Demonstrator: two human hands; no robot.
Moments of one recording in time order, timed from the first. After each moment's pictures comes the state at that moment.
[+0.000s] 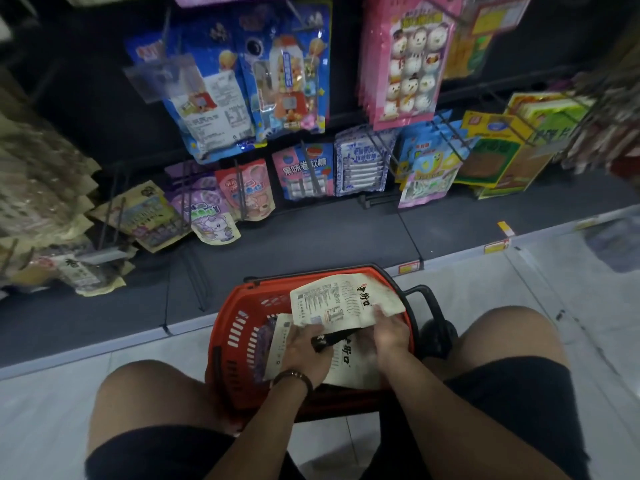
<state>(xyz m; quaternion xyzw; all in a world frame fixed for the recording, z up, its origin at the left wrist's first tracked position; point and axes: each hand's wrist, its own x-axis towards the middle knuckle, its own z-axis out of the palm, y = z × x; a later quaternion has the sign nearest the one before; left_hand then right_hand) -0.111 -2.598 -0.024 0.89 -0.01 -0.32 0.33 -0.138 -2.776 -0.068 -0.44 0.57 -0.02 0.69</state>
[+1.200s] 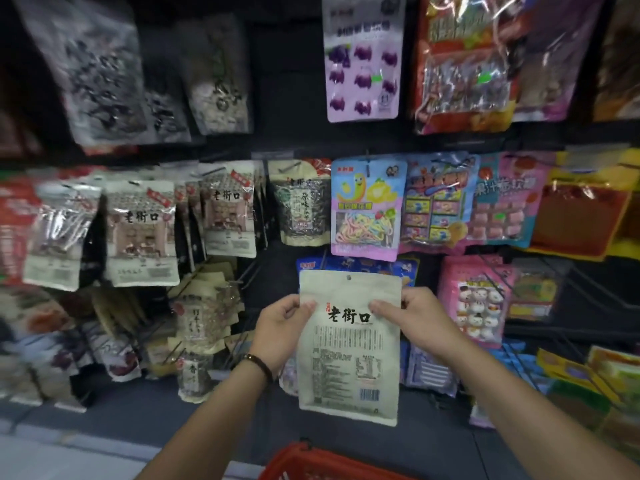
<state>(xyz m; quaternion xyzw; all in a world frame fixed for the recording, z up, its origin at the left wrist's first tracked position) -0.004 -2.555 0.348 0.74 -0.01 0.03 0.67 -0.014 -2.809 0.372 -0.82 -0.05 -0.05 0.56</state>
